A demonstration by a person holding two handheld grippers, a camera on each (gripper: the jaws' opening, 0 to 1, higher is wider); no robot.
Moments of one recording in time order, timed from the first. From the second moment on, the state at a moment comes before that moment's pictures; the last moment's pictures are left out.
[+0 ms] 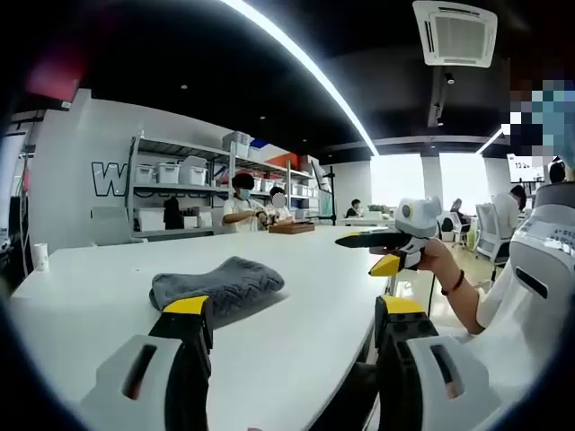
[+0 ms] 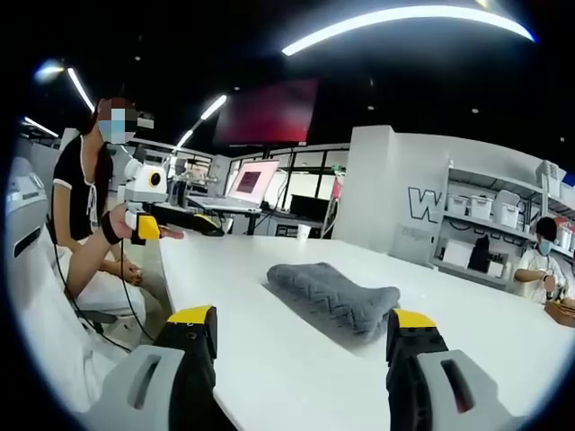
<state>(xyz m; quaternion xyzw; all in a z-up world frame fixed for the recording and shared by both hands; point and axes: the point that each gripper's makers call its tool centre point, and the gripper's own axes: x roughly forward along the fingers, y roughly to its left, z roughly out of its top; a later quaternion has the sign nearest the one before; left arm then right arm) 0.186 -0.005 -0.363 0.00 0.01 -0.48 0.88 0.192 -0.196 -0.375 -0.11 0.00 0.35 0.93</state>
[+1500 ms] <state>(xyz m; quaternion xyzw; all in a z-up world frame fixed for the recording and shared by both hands) 0.205 -0.022 -0.354 0.00 0.00 -0.49 0.87 0.213 -0.200 -0.369 -0.11 0.01 0.34 0.93</state>
